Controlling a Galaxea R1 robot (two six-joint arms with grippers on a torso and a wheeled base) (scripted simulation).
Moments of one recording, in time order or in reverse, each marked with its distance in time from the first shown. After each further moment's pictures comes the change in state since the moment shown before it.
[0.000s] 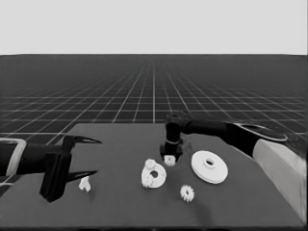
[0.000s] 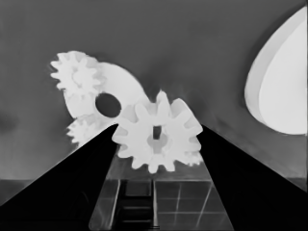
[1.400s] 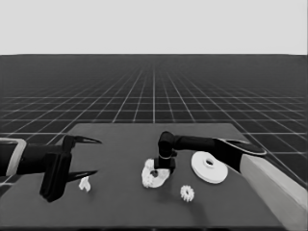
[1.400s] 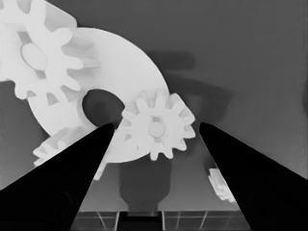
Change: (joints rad) left arm 0.000 0.000 0.000 0.000 0.000 0.000; right arm -0.163 0.081 -0.065 -0.159 0.037 0.027
